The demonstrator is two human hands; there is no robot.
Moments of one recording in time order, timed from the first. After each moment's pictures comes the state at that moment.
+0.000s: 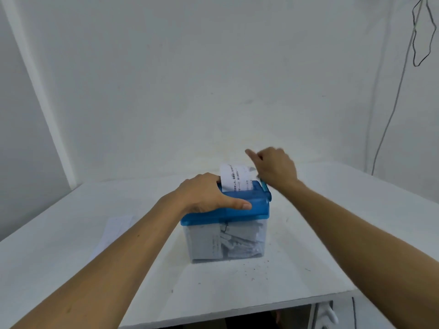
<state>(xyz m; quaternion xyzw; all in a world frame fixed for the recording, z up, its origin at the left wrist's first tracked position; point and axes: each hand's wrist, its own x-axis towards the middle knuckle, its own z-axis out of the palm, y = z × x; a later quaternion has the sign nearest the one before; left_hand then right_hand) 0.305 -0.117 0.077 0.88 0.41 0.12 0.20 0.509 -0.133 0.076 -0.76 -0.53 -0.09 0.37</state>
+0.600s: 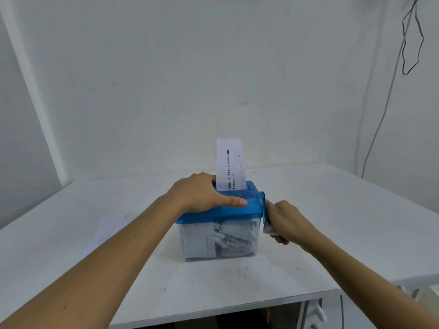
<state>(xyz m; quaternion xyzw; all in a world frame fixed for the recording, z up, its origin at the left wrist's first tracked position) 0.304 -0.122 0.077 0.89 0.41 0.13 0.16 0.493 -0.226 0.019 -0.76 -0.51 0.21 0.33</state>
